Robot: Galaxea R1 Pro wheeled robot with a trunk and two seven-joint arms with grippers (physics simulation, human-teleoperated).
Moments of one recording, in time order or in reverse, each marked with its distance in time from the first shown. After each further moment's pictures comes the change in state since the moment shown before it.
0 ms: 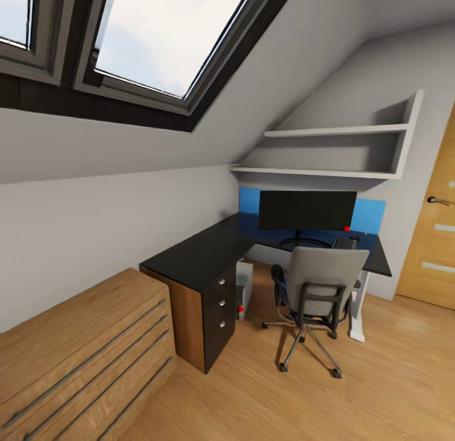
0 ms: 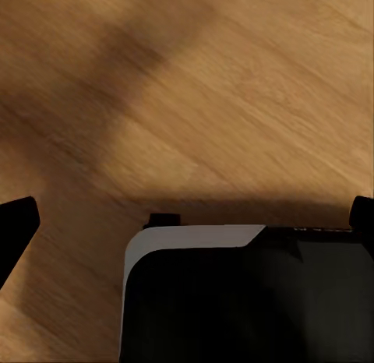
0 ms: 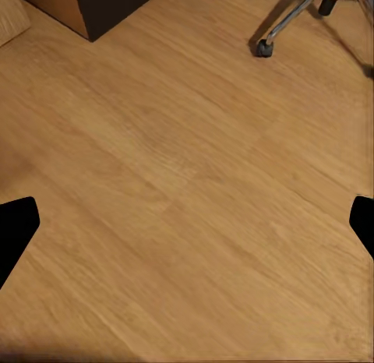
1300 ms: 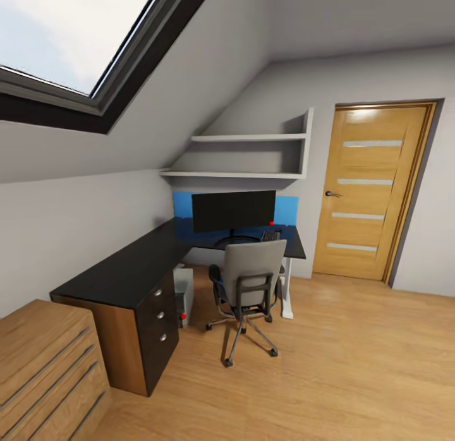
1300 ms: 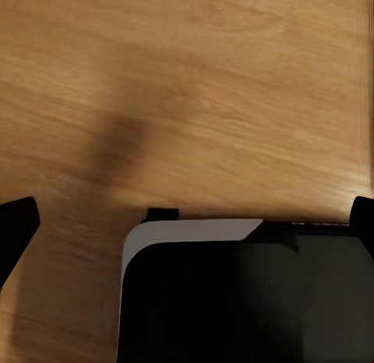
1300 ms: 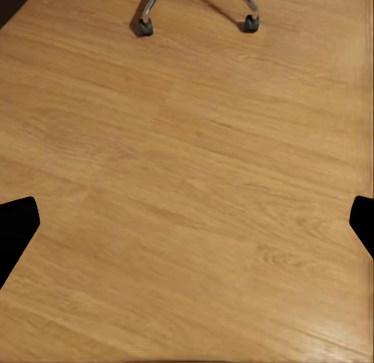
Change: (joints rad) left arm 0.000 -0.002 0.000 0.028 0.000 0.000 0.000; right arm 0.000 -0.001 -0.001 0.005 -0.001 0.001 -0.001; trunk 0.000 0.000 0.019
